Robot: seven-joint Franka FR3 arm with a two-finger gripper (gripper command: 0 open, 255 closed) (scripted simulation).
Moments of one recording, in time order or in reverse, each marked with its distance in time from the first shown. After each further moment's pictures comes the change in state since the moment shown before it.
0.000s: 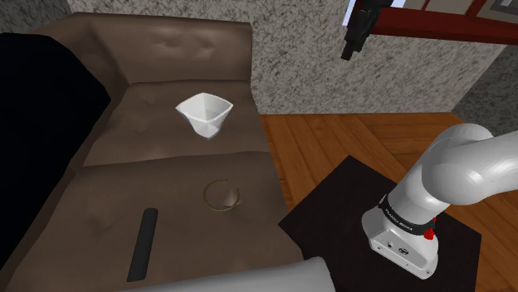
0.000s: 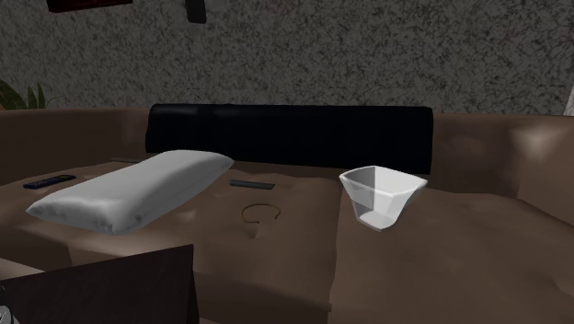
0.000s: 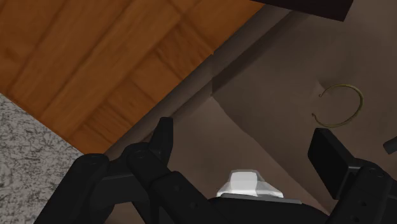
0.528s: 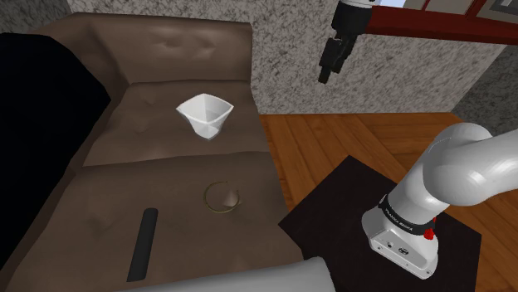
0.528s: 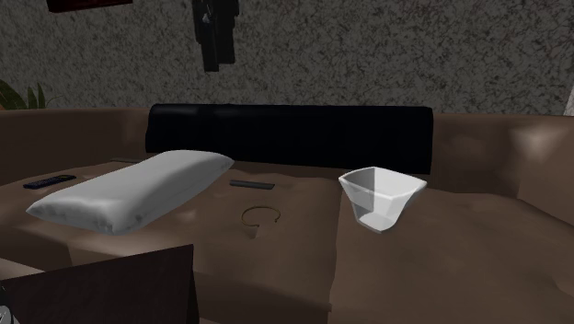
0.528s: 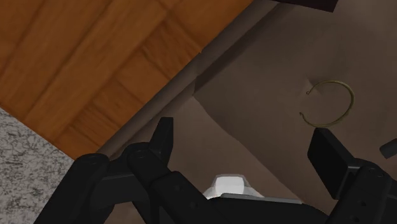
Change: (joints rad) arm 0.033 0.025 0.095 -0.116 0.058 0.137 0.106
